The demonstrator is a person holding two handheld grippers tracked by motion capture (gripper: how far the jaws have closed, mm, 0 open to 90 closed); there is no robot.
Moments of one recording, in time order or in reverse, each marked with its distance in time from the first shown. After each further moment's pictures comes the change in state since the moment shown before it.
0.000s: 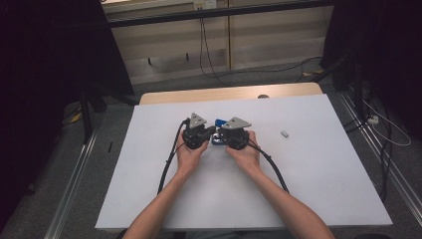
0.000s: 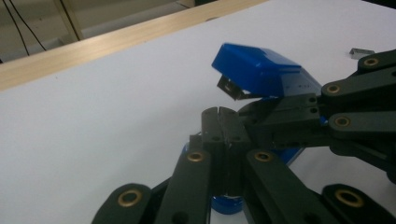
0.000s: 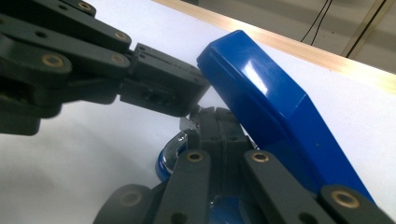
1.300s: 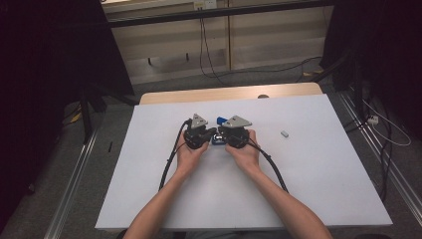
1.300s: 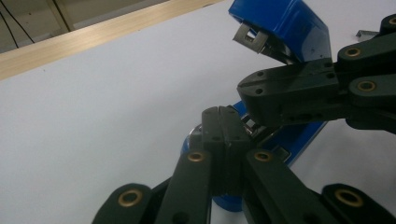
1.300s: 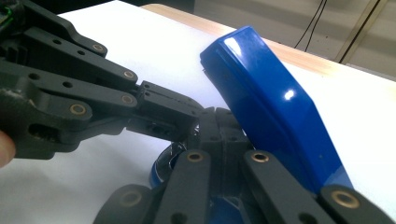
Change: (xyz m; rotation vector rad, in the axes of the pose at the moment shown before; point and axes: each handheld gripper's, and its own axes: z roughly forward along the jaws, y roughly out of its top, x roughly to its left) left arm 0.004 -0.005 0.009 0.029 -0.015 0.025; right arm -0.001 0.003 0.002 -0.030 -0.018 0.022
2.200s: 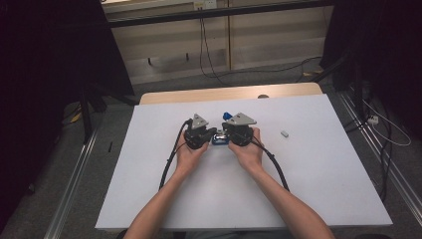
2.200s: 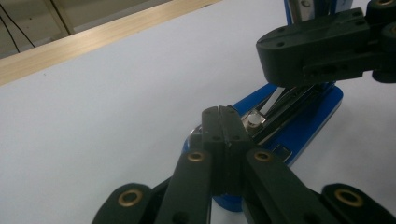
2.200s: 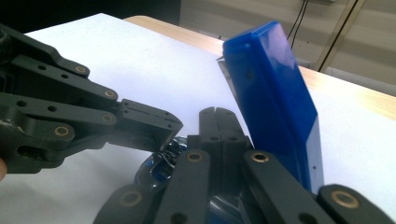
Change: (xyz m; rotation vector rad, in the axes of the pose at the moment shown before) left arm 0.000 0.000 0.000 -0.002 -0.005 0.019; right arm -0.008 0.007 -0.012 -0.026 -0.051 0.013
